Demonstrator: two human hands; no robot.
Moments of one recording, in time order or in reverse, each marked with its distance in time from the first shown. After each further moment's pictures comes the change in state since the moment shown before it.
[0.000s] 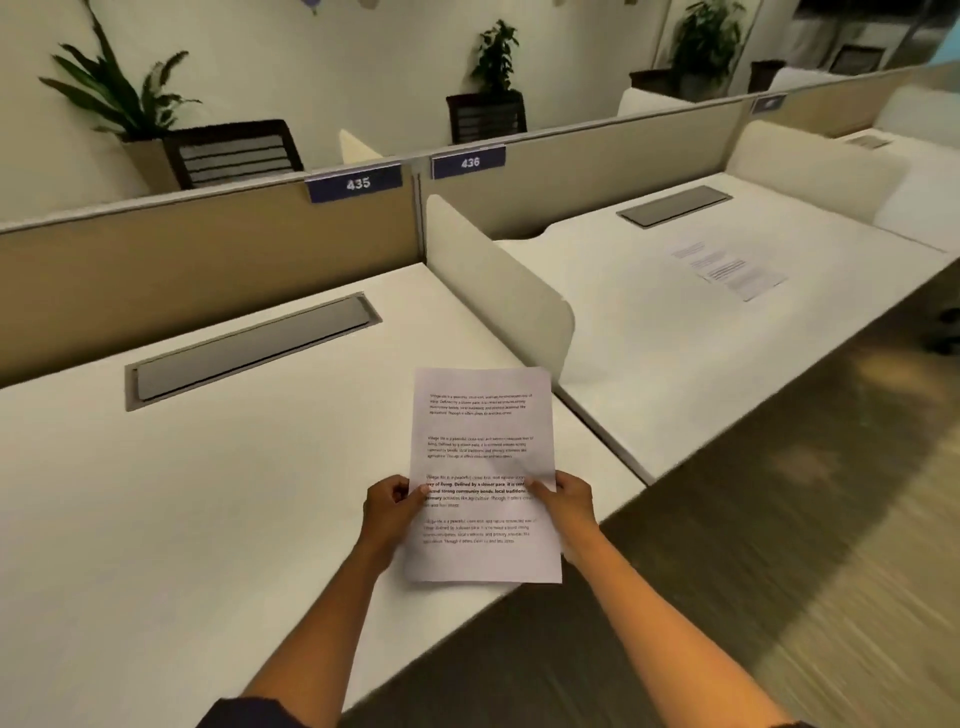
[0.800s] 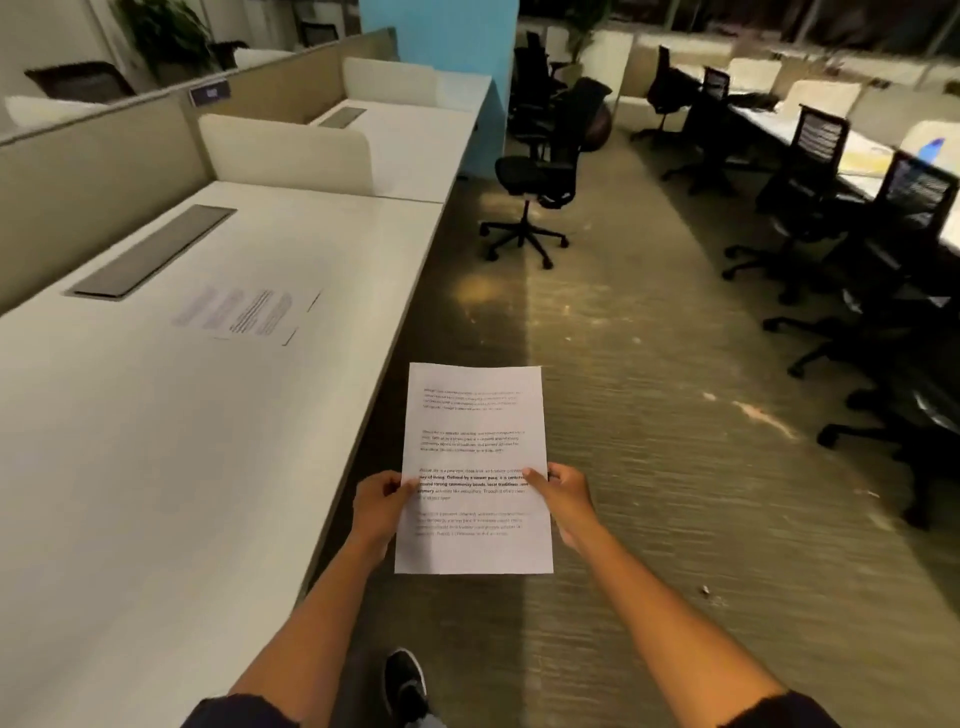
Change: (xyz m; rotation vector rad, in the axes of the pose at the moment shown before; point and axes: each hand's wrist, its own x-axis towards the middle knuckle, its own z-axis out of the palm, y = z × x) left_hand 0.030 0.168 0.643 0.215 -0.828 0.222; right_hand 0.073 -0.007 -0.553 0.308 0.845 0.042
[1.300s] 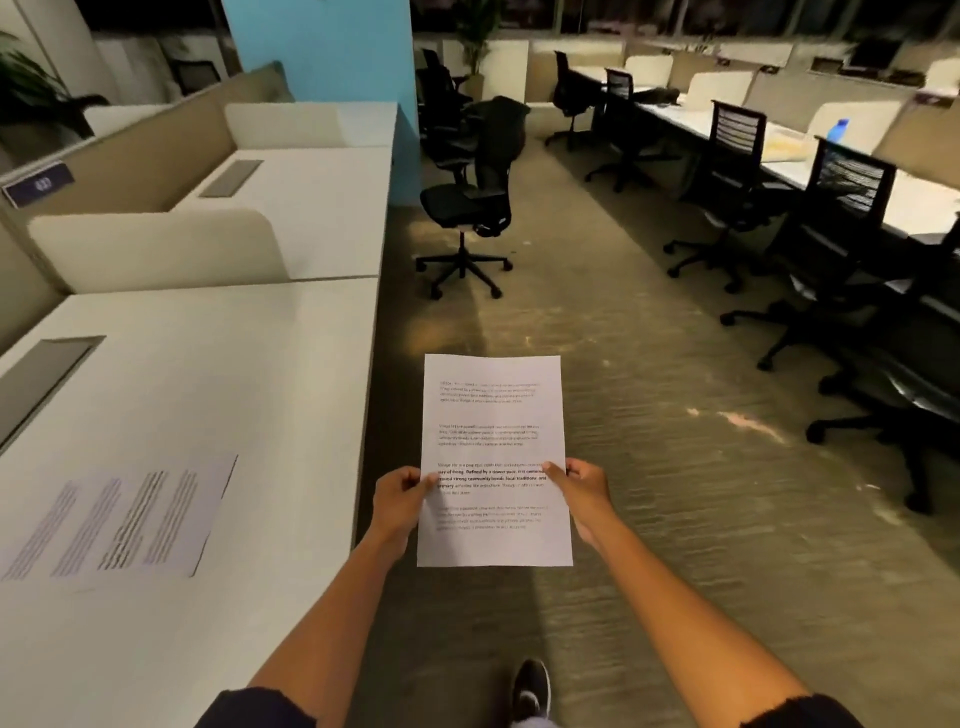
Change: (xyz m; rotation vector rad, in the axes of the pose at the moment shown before) left_hand 0.327 0.161 0.077 0.049 -0.220 0.056; right_hand 0.278 -0.151 0.027 0.135 0.256 0.001
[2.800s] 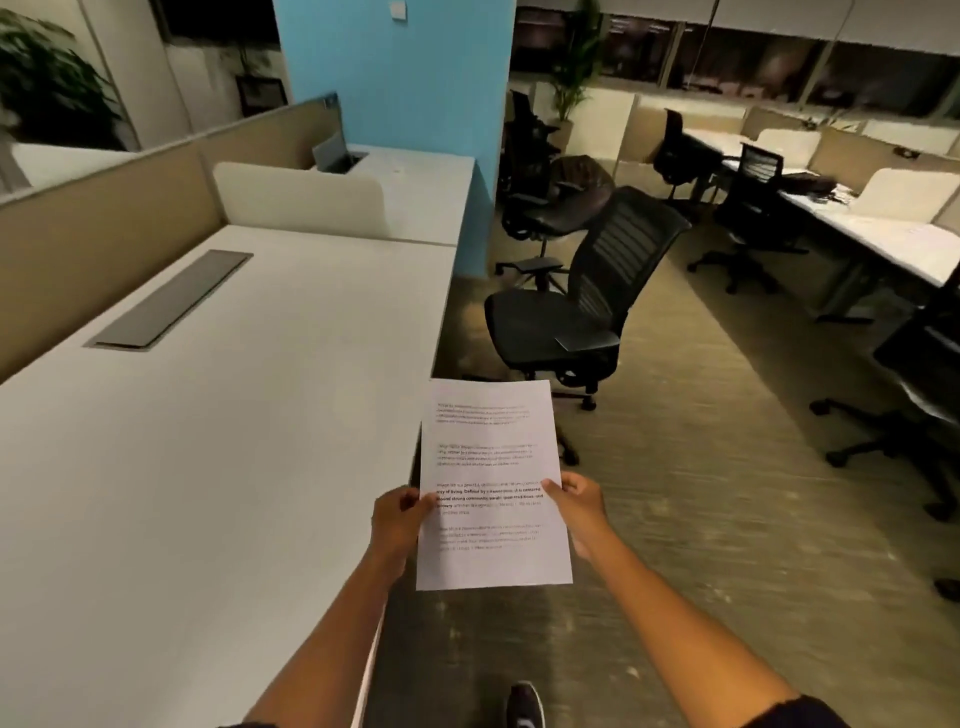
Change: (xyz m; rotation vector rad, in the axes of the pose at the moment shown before) left_hand 1.059 0.307 -0.008 -0.095 0.138 -0.033; right_hand 0.974 -0.421 0.440 -0.170 -0.110 -0.027
